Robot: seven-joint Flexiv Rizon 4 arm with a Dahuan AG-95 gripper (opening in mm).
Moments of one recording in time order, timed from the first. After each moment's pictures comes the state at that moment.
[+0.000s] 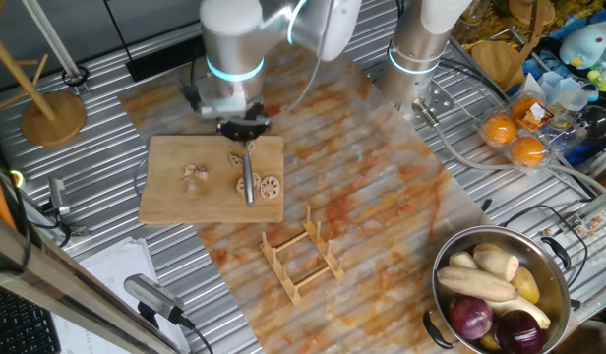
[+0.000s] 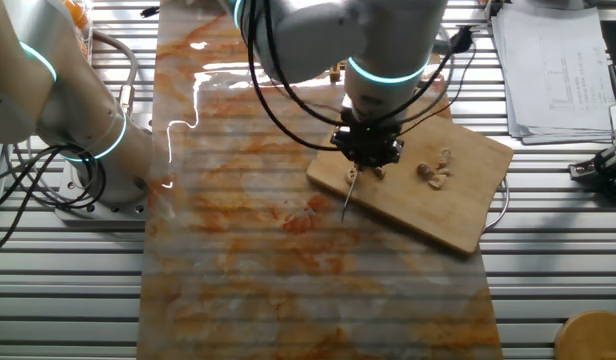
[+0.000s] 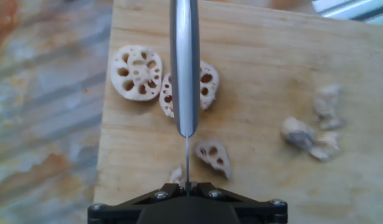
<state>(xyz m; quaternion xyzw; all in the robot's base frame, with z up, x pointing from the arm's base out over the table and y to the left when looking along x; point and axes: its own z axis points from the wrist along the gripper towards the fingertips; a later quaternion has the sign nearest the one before) 0.447 -0.020 0.070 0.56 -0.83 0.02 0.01</state>
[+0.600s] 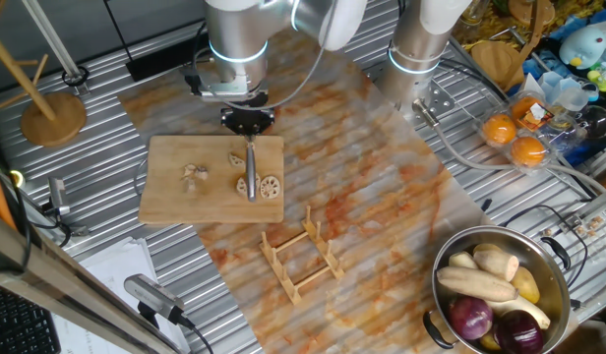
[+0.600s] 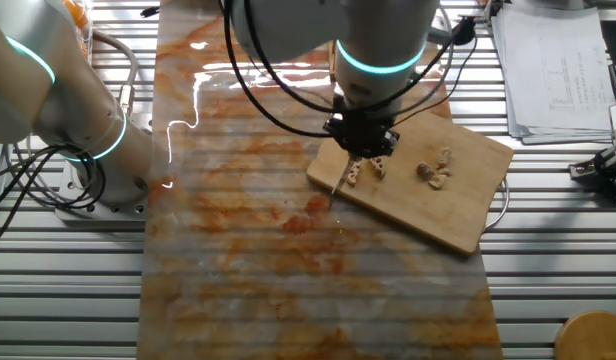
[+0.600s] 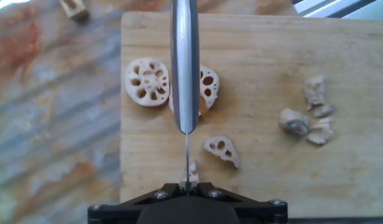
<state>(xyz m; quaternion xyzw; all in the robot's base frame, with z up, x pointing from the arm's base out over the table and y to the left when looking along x) 0.440 -0.011 0.090 0.52 -0.85 0.01 0.00</state>
